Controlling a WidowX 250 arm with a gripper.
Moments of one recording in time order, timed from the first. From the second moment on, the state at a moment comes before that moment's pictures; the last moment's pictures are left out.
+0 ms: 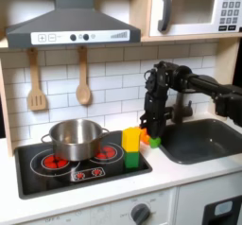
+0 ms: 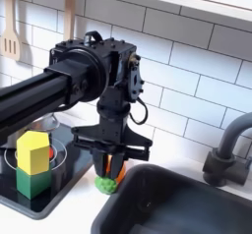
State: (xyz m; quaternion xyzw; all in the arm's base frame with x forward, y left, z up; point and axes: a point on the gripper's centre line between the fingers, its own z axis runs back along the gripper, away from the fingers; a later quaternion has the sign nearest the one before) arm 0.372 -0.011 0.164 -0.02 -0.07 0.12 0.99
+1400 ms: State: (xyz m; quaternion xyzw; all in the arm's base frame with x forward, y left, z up) arm 0.395 -0.007 0.160 -0.01 -0.07 0.15 0.99
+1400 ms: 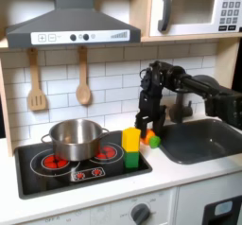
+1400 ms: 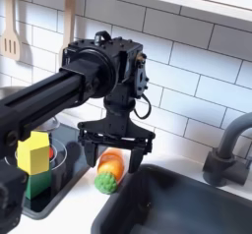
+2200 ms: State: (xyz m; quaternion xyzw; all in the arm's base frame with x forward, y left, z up) arm 0.391 -0.006 0.147 -0.01 -0.06 0.15 0.99
